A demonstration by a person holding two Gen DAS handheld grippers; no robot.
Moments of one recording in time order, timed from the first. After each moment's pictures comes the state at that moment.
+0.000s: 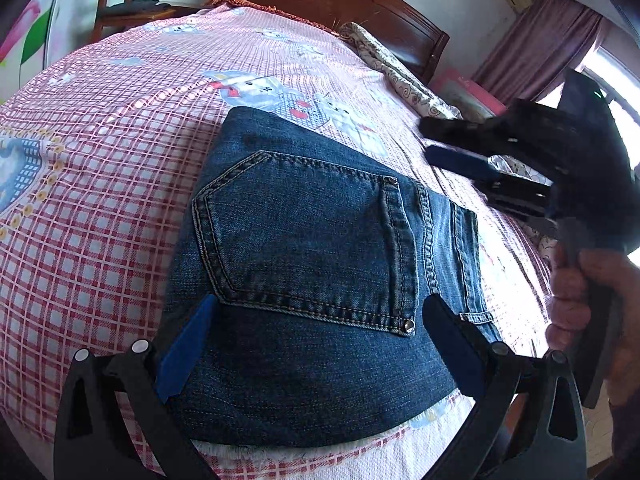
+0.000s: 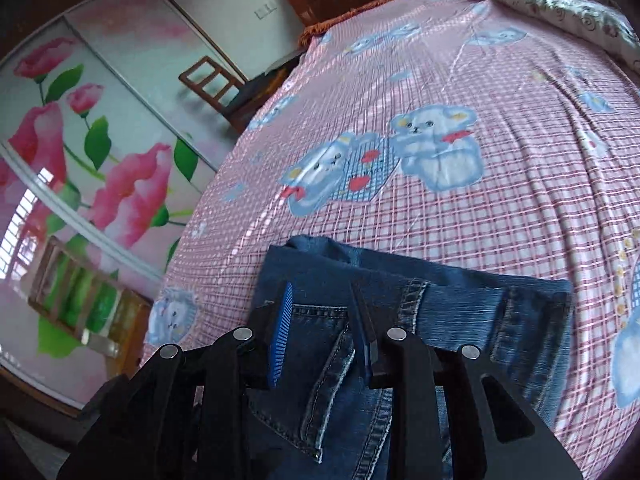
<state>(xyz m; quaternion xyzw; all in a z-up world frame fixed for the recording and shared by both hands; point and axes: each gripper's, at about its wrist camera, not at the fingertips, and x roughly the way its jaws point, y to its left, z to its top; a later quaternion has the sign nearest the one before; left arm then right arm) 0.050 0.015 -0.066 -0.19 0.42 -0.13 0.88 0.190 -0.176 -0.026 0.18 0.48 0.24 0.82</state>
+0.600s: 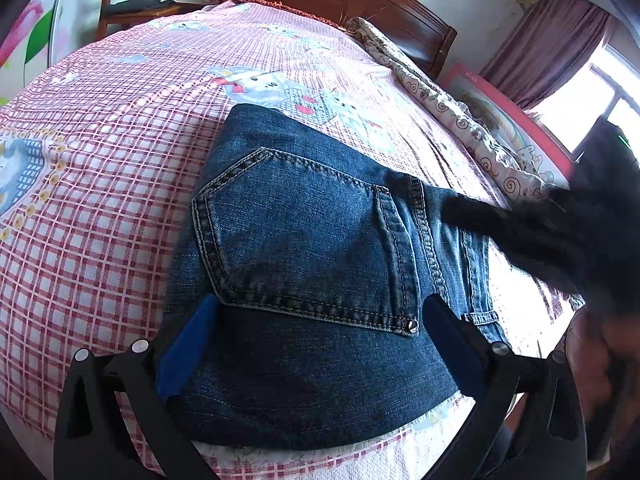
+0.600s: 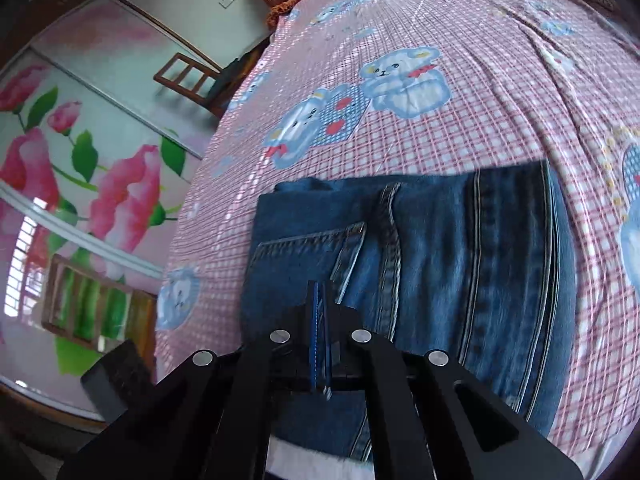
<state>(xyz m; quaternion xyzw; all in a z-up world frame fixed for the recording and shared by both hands) 0.061 0.011 -0.071 -0.19 0.43 -0.12 0.87 0.130 -0.196 -0.033 0.25 0.52 0.22 0.79</state>
